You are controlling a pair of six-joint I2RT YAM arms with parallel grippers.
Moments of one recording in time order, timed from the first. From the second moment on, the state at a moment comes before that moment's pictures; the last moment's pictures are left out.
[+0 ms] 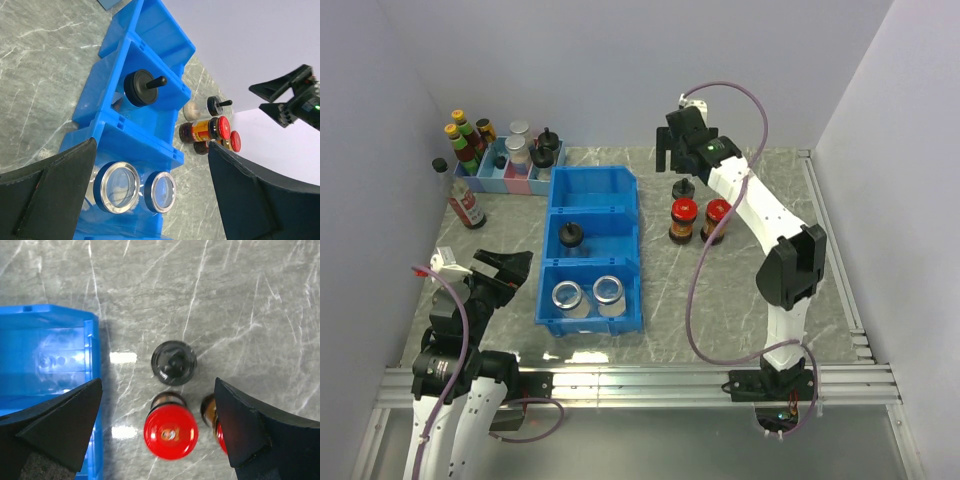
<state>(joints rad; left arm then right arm) -0.13 0.23 0.61 -0.63 -0.07 -0.96 0.50 1.93 1.96 -0.74 0.40 0.33</state>
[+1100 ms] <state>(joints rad) -0.13 0.24 0.63 -0.63 -0.06 -0.96 0.39 2.23 2.04 -0.83 0.18 0.24</state>
